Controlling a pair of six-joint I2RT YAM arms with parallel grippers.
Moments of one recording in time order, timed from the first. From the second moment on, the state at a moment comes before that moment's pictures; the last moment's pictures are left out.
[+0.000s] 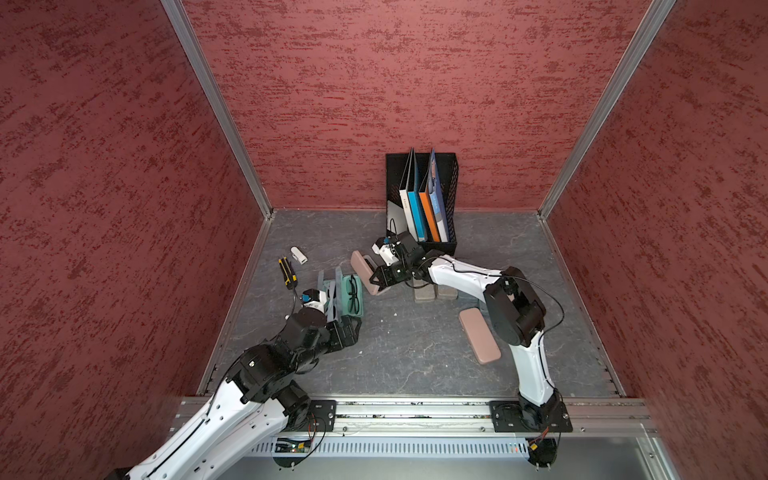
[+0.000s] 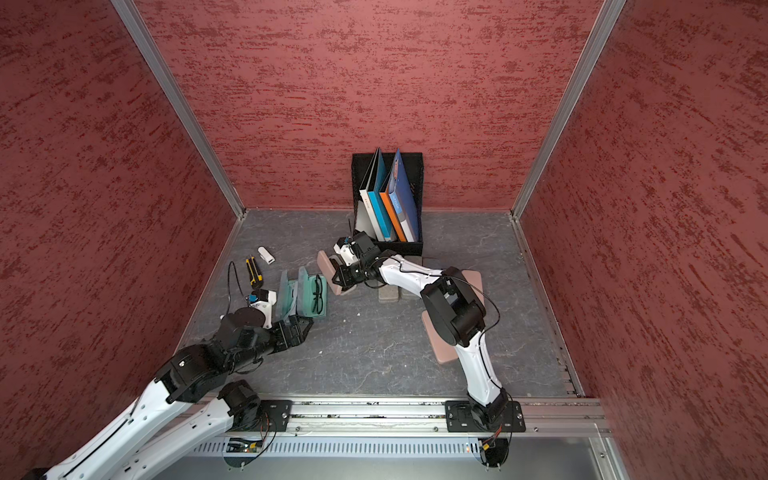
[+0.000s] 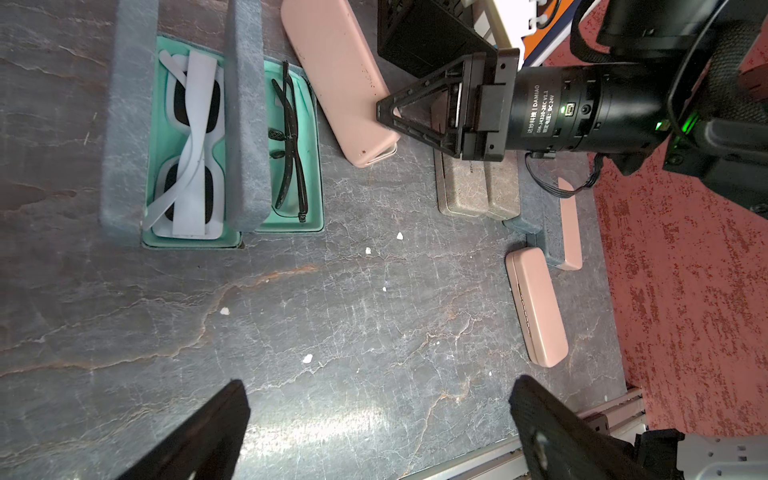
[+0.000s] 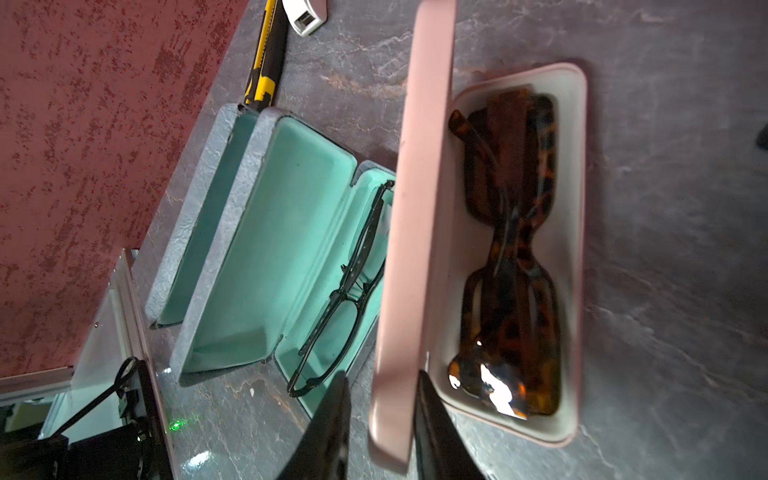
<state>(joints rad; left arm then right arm) -0.71 0.53 0.65 -0.84 -0.11 -0.87 0.70 2.13 1.60 -0.30 -0.47 0.35</state>
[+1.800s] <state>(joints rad) -0.86 0.67 0.65 -0.74 -0.12 -0.88 0.95 1.10 0.42 0.16 -0.28 1.00</state>
